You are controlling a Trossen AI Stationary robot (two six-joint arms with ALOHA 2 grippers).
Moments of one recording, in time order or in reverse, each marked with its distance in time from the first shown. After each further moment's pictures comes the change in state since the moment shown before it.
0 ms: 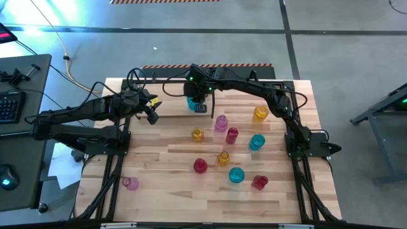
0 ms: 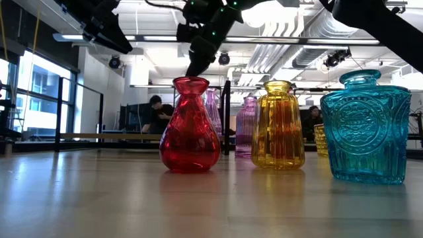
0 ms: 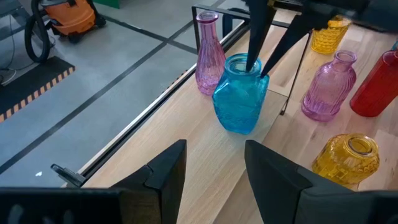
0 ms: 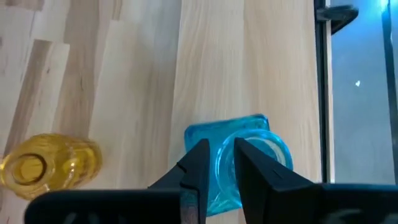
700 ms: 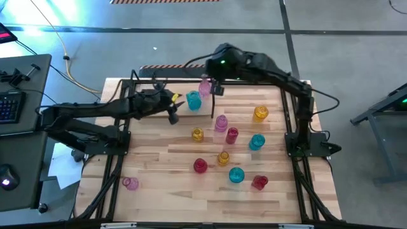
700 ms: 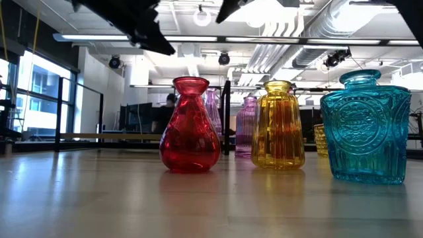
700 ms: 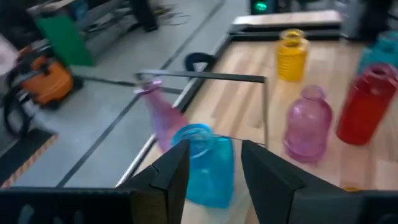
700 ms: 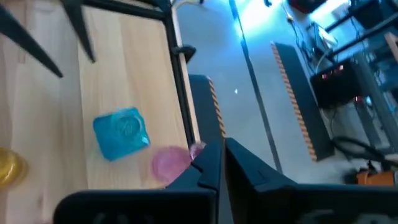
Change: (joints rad) left arm 0.007 0.334 -0.001 0.499 0.123 0.288; right arm 0.025 -0.335 0.029 -0.093 0.388 0.040
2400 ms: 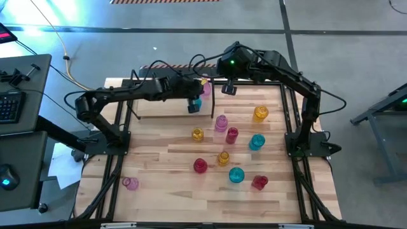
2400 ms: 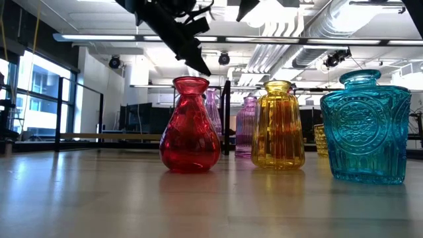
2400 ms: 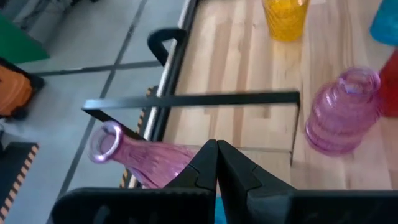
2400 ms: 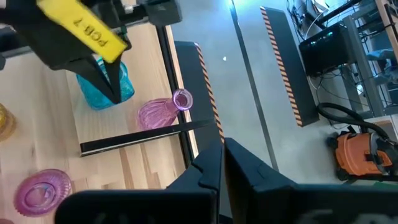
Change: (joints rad) left arm 0.157 0.494 0.468 -0.204 0.229 0.254; right arm -0.001 -0.067 -0.001 -0.177 0.097 0.038
